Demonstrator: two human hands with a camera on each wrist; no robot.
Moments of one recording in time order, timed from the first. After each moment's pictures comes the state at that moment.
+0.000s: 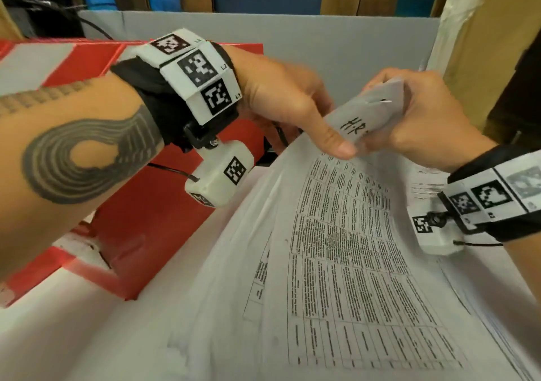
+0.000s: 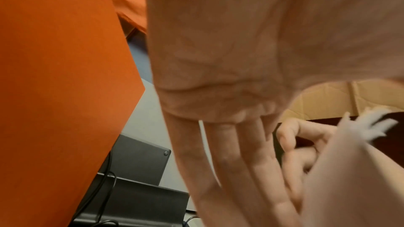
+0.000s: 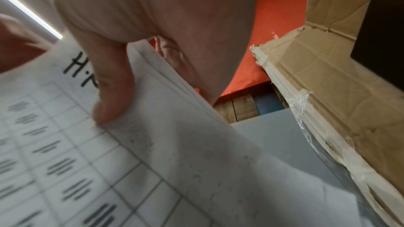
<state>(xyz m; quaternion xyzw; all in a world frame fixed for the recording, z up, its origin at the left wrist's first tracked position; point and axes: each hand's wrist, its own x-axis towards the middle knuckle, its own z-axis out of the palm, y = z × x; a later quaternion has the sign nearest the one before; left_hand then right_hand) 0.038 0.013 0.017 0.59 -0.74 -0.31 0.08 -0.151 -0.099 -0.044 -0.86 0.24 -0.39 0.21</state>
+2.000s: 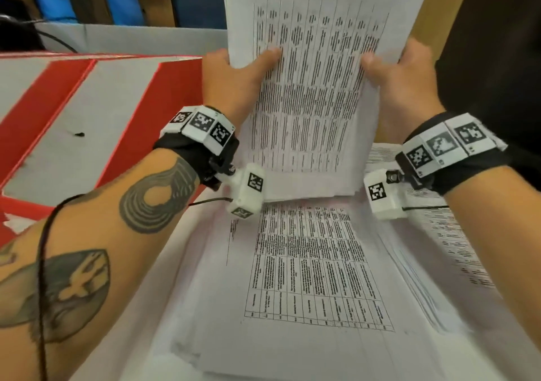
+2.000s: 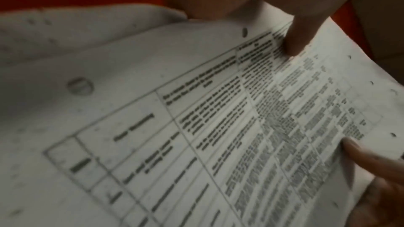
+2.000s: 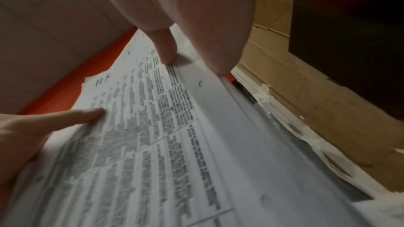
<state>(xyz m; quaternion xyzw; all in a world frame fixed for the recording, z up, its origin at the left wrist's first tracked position) 0.043 -0.027 -0.025 0.44 -0.49 -0.17 0.73 -0.178 -0.082 -0.012 -0.65 0.31 -0.63 0.31</state>
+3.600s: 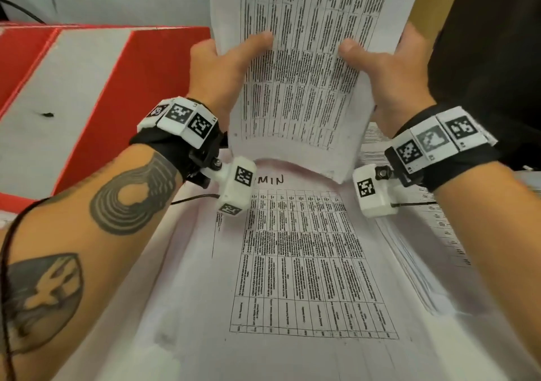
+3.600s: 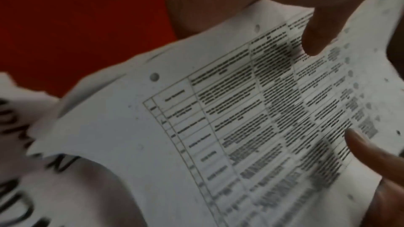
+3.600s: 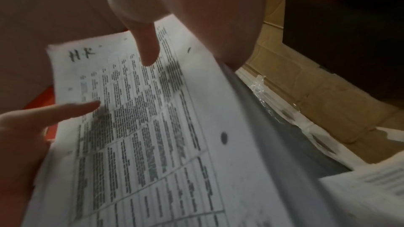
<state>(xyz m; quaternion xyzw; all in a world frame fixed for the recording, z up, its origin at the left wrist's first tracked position) 0.040 -0.022 -0.043 0.45 -0.51 -0.23 0.70 -0.177 -0.083 -0.036 -0.64 0.29 -0.62 0.35</state>
